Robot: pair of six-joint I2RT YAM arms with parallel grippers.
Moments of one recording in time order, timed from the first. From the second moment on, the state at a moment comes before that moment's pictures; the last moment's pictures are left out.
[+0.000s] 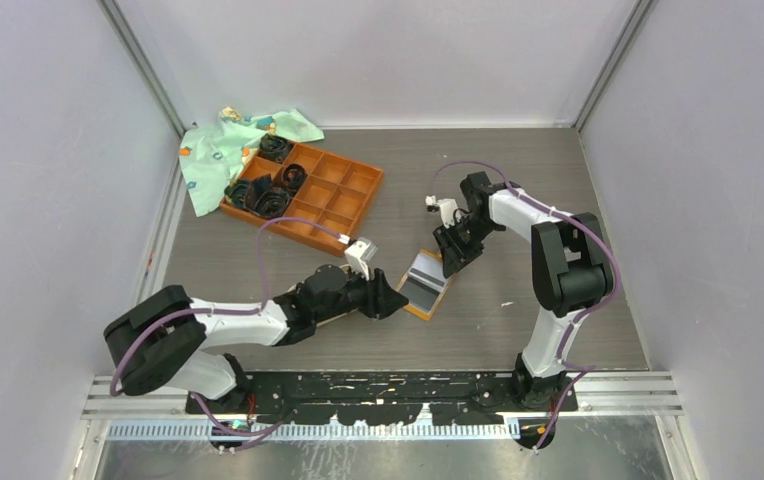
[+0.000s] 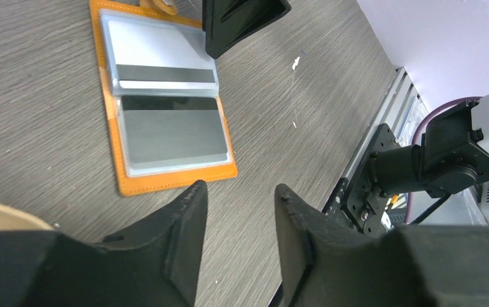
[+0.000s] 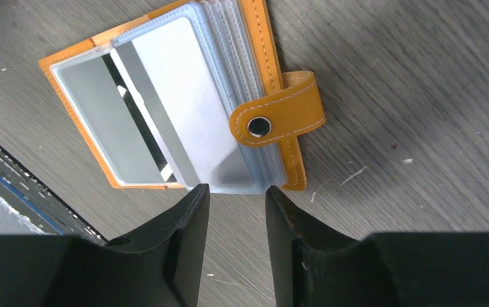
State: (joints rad) left arm -0.98 1.38 0.46 0.64 0.08 -0.64; right arm 0.25 1.83 1.20 -0.83 -0.46 -0.39
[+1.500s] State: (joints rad) left arm -0.97 1.76 0.89 0.24 -0.01 -0.72; right arm 0.24 1.89 1.23 -0.86 -0.58 -0.36
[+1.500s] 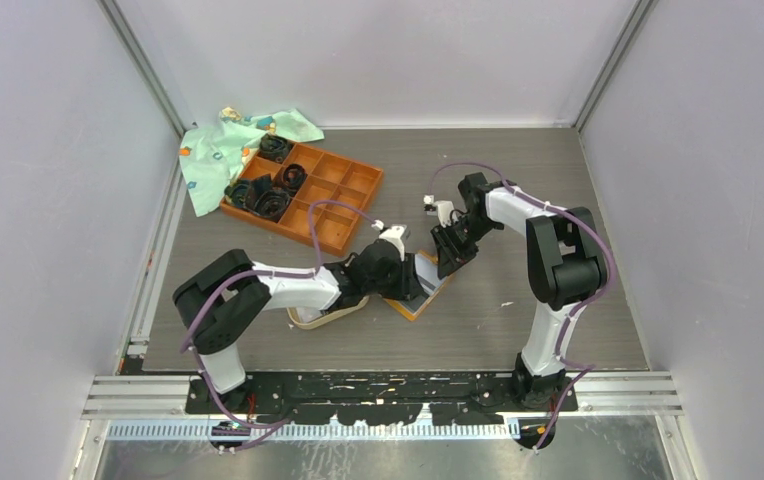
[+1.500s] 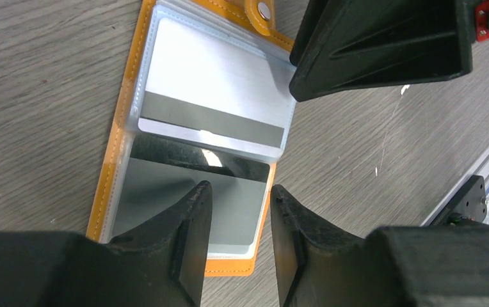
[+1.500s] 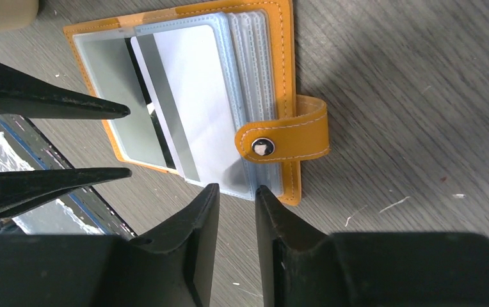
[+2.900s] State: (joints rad) left arm -0.95 1.81 0.95 0.17 -0.02 -0.76; right arm 0.24 1.89 1.24 -0.86 -0.63 -0.34
